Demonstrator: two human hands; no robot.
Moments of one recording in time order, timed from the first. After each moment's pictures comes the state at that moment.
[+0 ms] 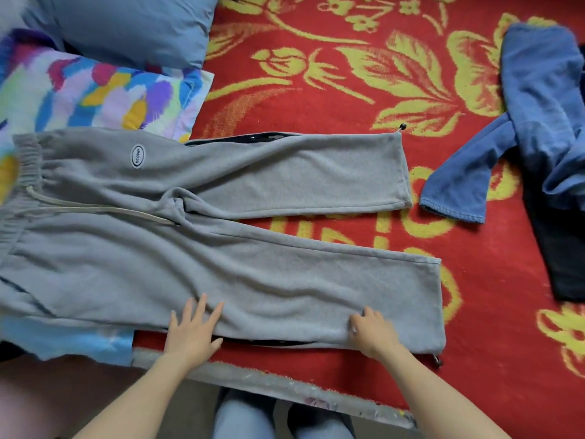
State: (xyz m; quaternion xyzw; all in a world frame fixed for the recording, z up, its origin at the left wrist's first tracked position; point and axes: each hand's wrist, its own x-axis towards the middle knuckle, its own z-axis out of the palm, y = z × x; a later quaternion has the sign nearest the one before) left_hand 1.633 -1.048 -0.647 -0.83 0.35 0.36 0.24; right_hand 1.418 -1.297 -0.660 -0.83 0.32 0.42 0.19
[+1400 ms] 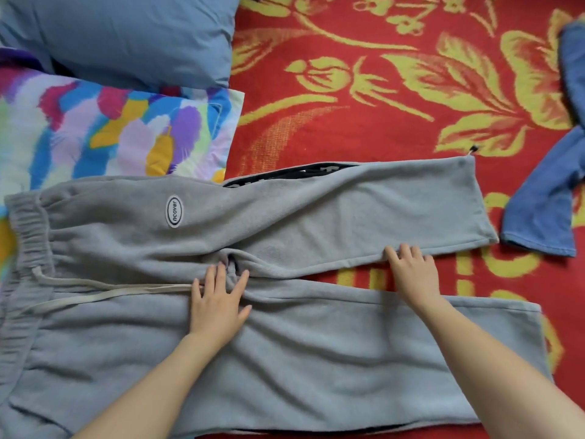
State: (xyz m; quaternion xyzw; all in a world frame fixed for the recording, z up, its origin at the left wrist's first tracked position) left_hand 1.839 -1.088 -0.690 -0.87 0.43 0.21 0.10; right_hand 1.611 -1.367 -0.699 -0.93 0.34 0.11 -0.07
